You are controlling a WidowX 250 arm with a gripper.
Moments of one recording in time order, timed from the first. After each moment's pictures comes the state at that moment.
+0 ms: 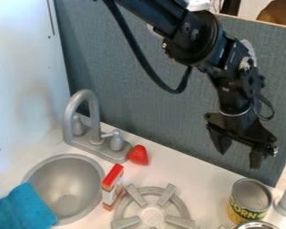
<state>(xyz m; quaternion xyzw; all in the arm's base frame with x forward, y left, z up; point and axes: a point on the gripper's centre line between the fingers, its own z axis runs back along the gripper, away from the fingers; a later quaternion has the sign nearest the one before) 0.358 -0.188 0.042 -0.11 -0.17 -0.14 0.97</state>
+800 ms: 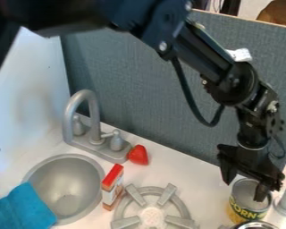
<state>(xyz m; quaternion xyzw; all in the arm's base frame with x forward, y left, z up) 0.362 -0.214 -0.023 -0.06 -0.08 -0.15 0.98</state>
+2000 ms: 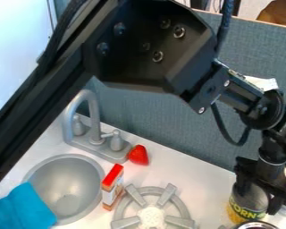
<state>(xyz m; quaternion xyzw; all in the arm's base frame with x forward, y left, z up) 0.376 -0.239 -0.059 -0.03 -0.04 -0.17 0.98</state>
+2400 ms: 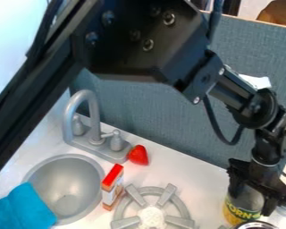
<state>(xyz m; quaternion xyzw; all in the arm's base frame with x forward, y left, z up) 0.372 -0.224 -0.059 -0.03 -0.04 -0.14 0.99</state>
